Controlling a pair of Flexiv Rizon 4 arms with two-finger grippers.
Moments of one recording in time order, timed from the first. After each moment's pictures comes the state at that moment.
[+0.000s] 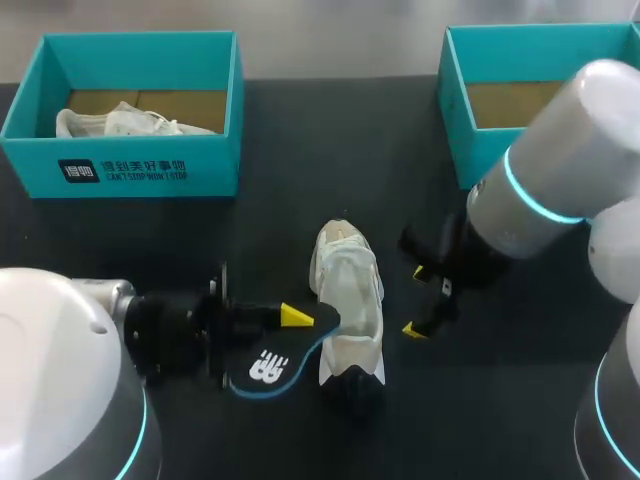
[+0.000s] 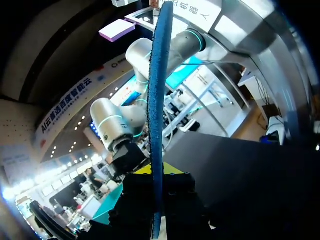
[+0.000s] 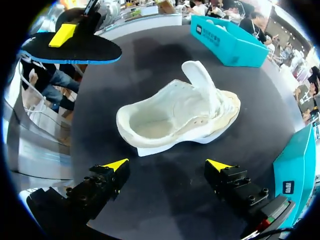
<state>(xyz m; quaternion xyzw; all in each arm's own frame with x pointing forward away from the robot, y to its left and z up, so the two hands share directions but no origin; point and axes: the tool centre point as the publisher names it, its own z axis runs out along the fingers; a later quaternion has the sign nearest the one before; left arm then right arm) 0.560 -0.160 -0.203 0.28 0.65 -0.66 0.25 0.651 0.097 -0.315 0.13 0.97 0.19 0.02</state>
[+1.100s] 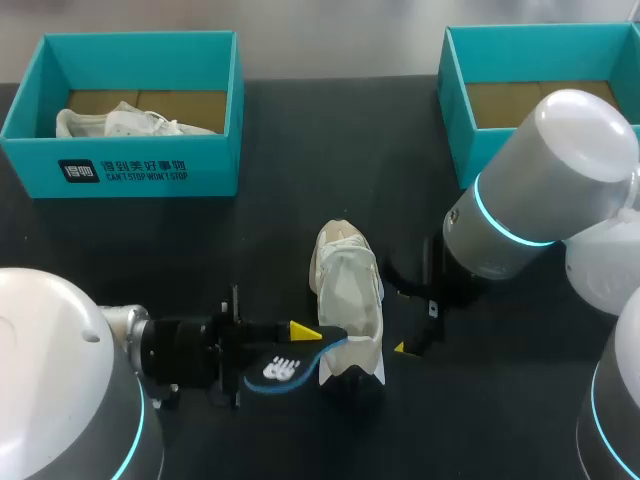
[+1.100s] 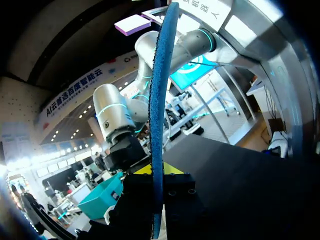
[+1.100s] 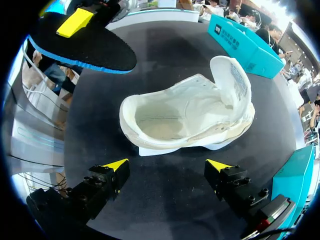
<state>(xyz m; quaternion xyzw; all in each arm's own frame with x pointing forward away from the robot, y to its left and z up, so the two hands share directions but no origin) 0.558 -0.170 -0.233 0.21 0.66 -0.69 0.21 0.645 0.109 -0.339 0.07 0.98 0.17 0.03</state>
